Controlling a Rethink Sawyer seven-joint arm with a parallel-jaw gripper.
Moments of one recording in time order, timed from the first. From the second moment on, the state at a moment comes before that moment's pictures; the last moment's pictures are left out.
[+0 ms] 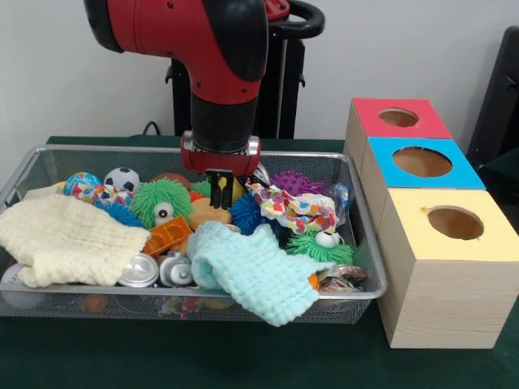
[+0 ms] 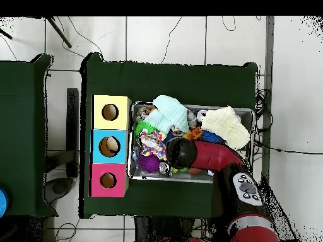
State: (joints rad) arm -0.37 -0.51 0.03 1.68 -0.22 0.47 1.62
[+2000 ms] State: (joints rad) arm -0.38 -0.49 0.03 1.71 -0.23 0.34 1.62
